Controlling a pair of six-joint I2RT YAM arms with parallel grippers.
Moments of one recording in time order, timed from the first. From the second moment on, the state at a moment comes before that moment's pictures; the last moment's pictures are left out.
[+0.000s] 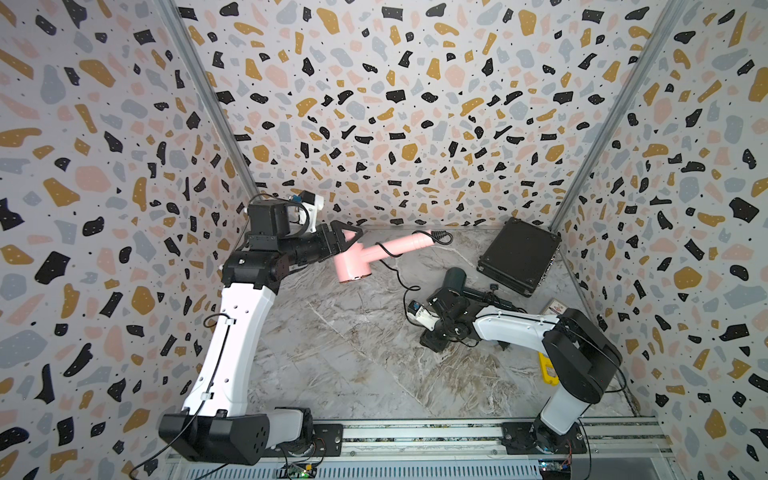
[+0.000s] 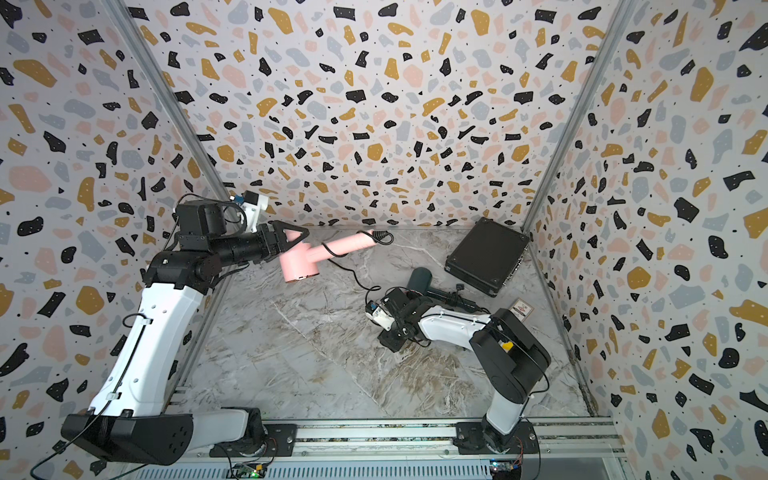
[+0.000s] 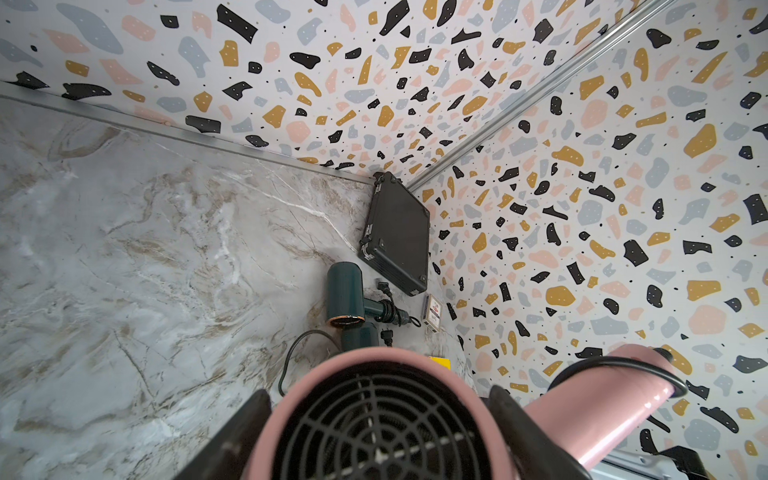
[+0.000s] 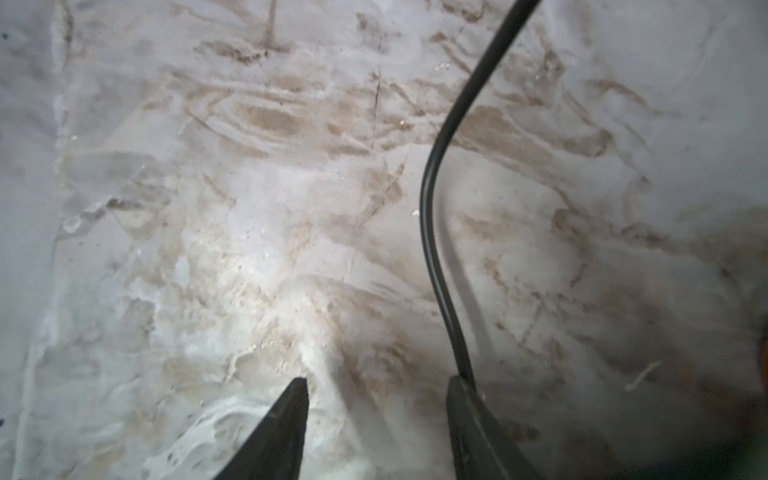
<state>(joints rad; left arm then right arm) -0.06 1.29 1.55 -0.76 0.73 -0.49 0.79 1.74 0.99 -0.35 -0.15 -0.22</state>
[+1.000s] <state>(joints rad) -0.01 1.28 1.52 -0.72 0.76 -0.53 0.79 1.68 1.07 -0.42 -0.10 -0.26</state>
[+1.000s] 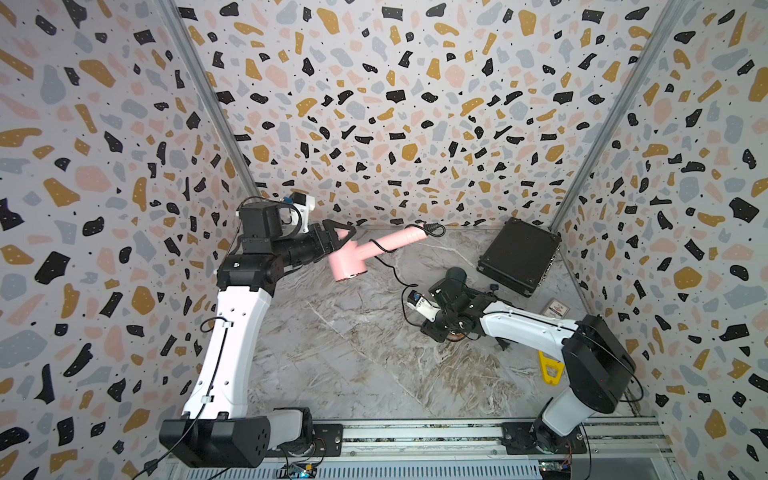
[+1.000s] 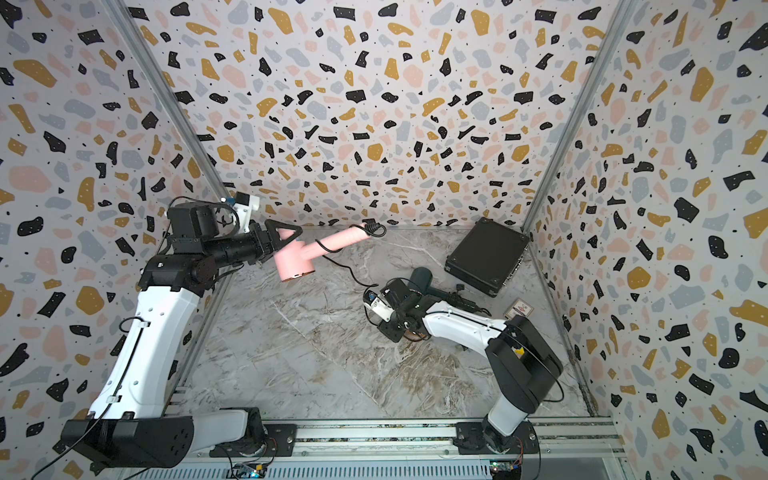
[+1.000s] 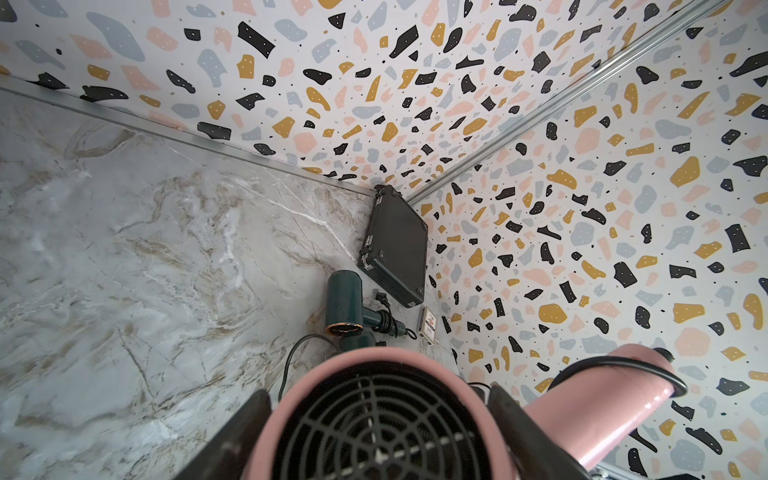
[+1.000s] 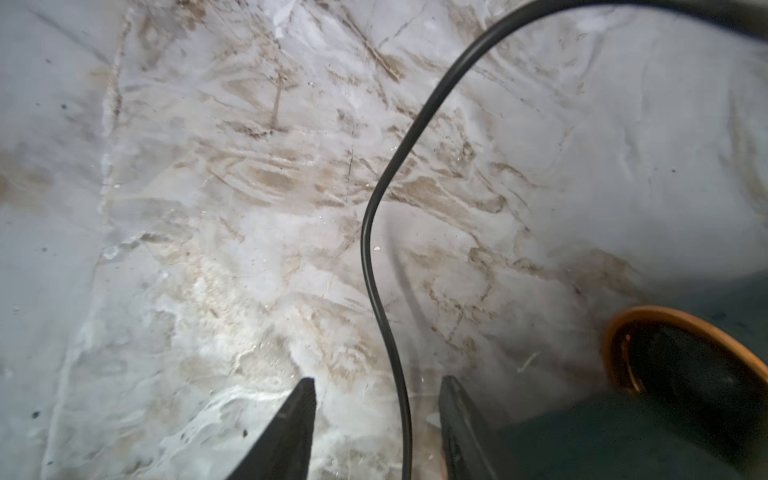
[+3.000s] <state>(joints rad) -0.09 1.31 1.26 -0.87 0.61 -0.20 0.79 1.60 1.84 -0.95 -0.10 -0.56</state>
